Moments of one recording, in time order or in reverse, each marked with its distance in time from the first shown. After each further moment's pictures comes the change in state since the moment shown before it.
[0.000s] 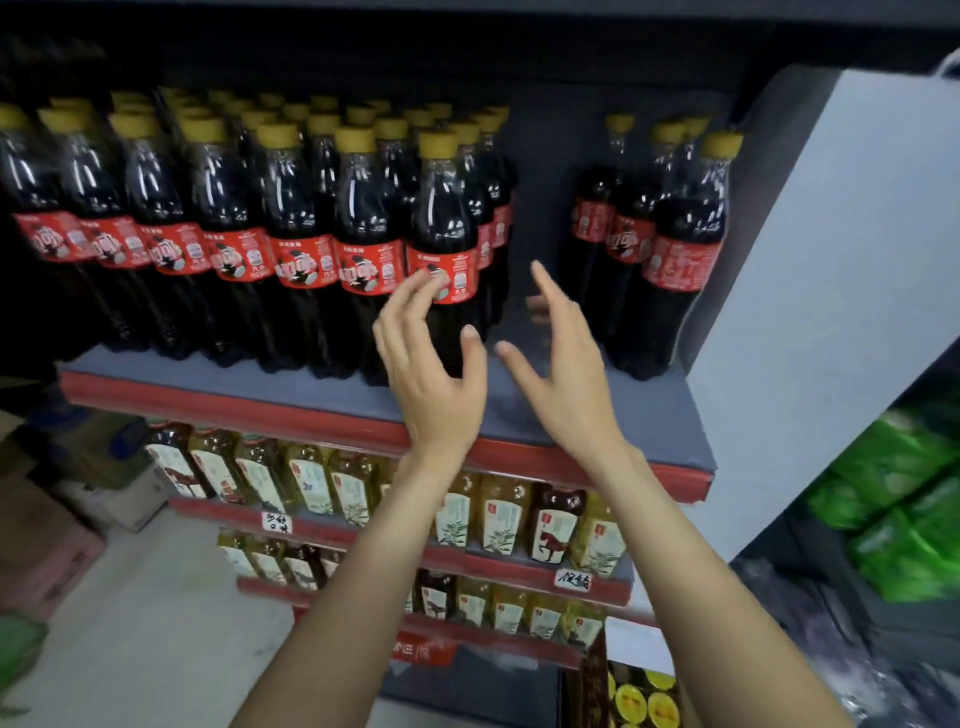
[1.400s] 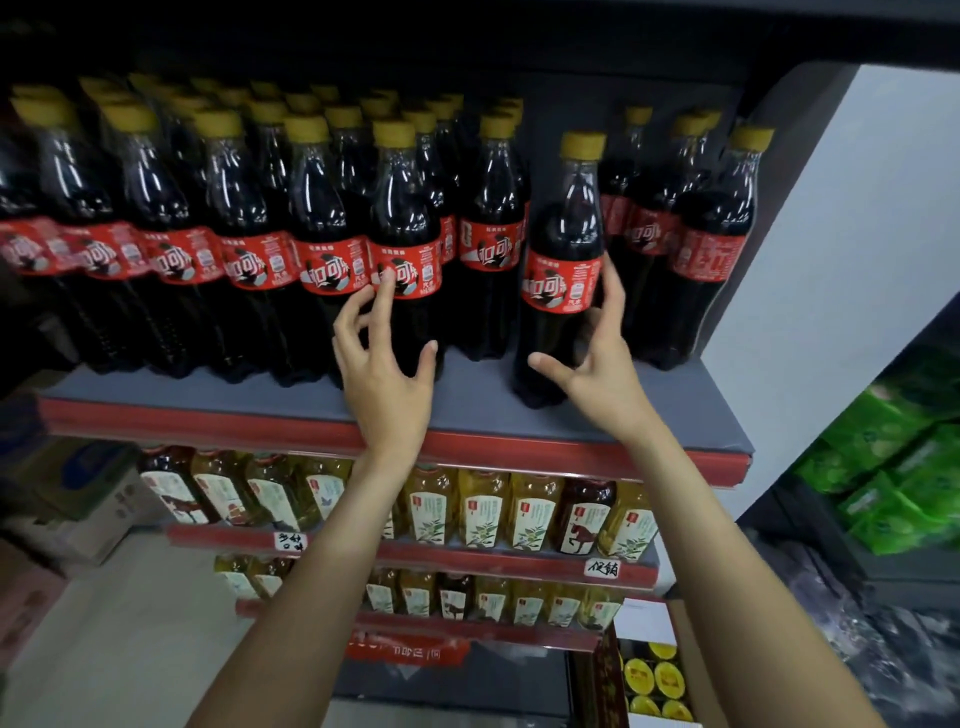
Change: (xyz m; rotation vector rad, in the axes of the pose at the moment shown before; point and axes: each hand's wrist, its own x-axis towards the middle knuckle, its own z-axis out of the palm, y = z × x) left_hand 0.022 -0.086 -0.040 0.136 -0.195 -0.112; right_hand 0.010 0.000 0.012 0.167 -0.060 0.239
